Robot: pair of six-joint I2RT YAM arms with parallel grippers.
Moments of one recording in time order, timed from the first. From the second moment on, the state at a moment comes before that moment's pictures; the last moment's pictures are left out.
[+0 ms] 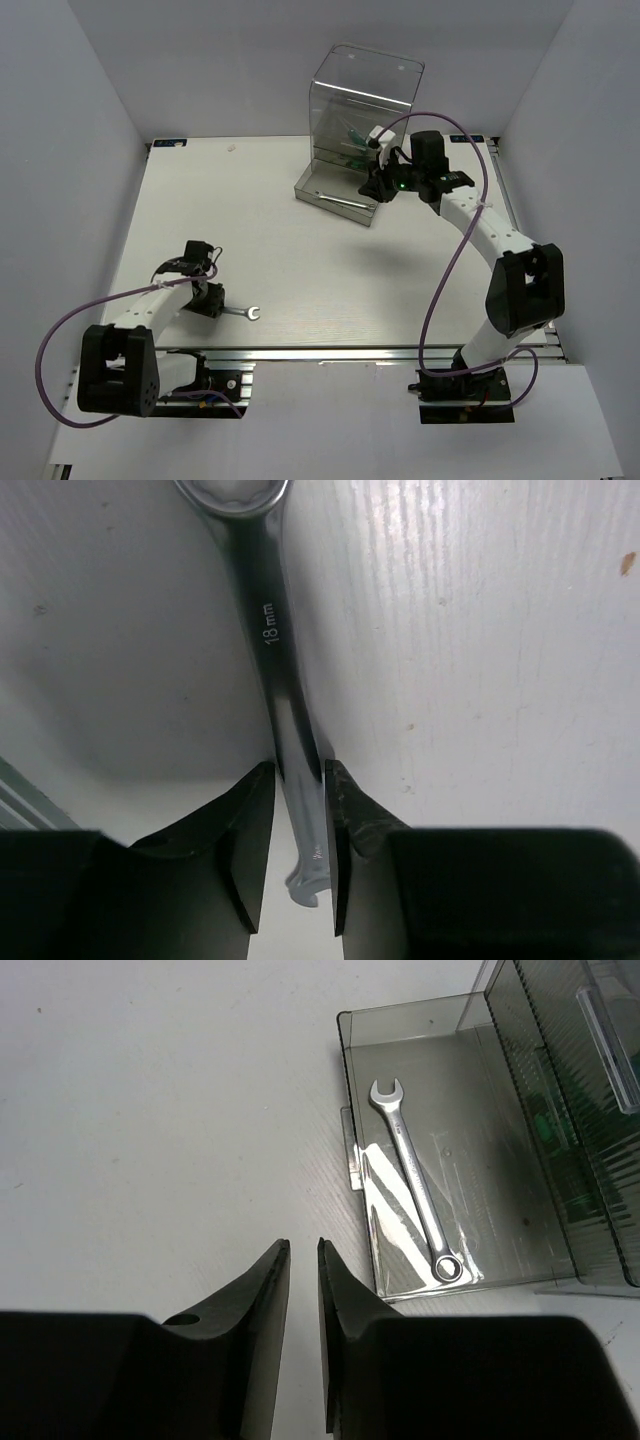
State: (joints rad) left arm -0.10 1.20 0.55 -0.75 -0.19 -1.38; right arm 0.34 1.65 1.37 -0.27 -0.64 -0.31
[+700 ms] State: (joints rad) left arm -0.08 1.37 0.65 -0.79 -0.14 -1.32; right arm 0.33 1.60 1.33 -0.30 -0.68 -0.29
